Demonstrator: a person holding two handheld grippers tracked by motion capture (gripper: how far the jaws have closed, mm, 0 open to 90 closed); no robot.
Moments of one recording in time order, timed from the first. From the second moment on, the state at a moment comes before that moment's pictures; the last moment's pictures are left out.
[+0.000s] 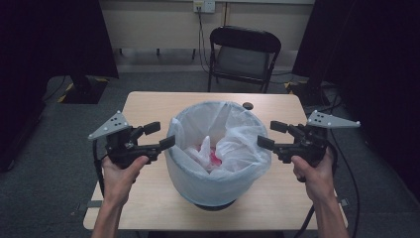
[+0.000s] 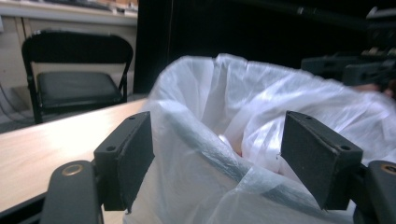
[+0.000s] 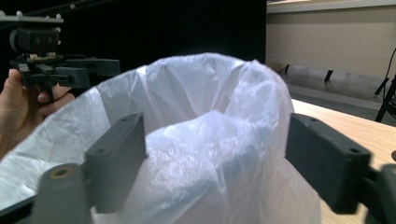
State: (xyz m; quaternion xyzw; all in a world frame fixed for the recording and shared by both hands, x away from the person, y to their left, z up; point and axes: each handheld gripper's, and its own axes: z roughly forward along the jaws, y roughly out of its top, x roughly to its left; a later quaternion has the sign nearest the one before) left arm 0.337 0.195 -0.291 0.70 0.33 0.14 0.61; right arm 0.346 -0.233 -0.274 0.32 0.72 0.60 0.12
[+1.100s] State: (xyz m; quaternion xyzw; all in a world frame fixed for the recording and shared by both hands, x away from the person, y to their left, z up) left arm 0.339 0.181 -0.259 0.68 0.27 0.15 0.66; right arm 0.367 -0.220 -0.256 0.31 0.71 0.62 0.12
